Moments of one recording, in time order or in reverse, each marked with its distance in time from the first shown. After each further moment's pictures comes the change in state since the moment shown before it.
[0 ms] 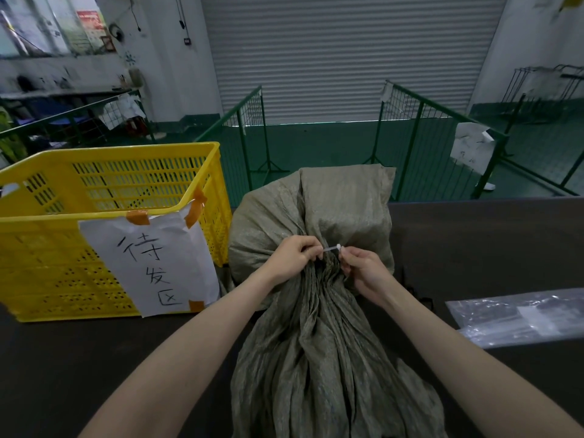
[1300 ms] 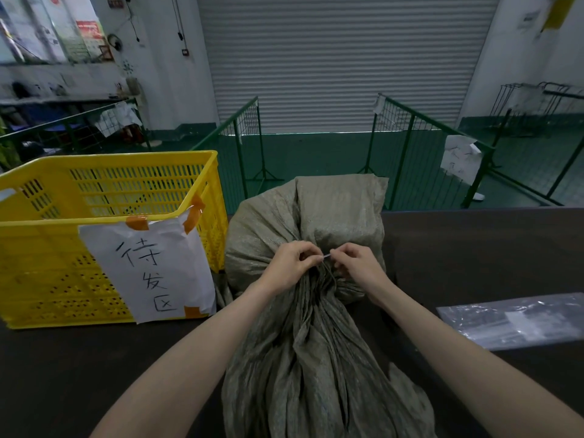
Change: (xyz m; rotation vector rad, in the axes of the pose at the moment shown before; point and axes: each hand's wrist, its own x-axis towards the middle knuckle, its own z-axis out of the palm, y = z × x) left_hand -0.006 -0.002 0.011 0.013 0.162 0.145; right_hand -0.009 -0.023 0.009 -0.520 0.148 -0.126
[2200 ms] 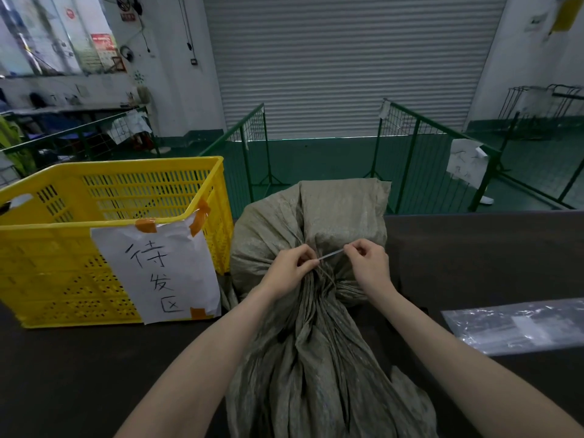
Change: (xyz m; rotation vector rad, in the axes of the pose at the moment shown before) left_hand -0.004 -0.011 0.001 0.078 0.000 -0.082; right_hand -0.005 -0.006 -0.001 -0.175 0.342 -0.148
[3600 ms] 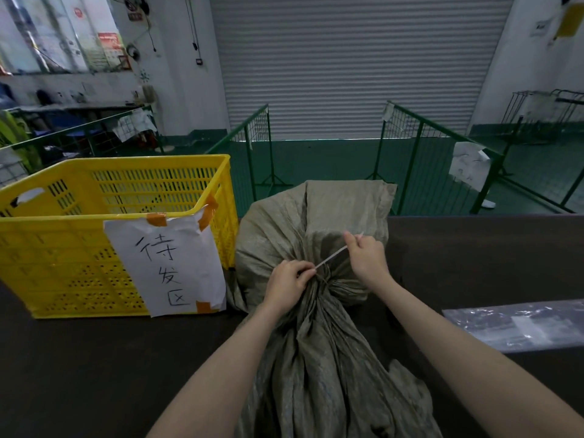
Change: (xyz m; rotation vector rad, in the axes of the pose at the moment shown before) left_hand -0.033 -0.009 0.017 0.100 0.159 -0.091; right_hand 0.003 -0.012 0.005 -0.236 -0.087 -0.083
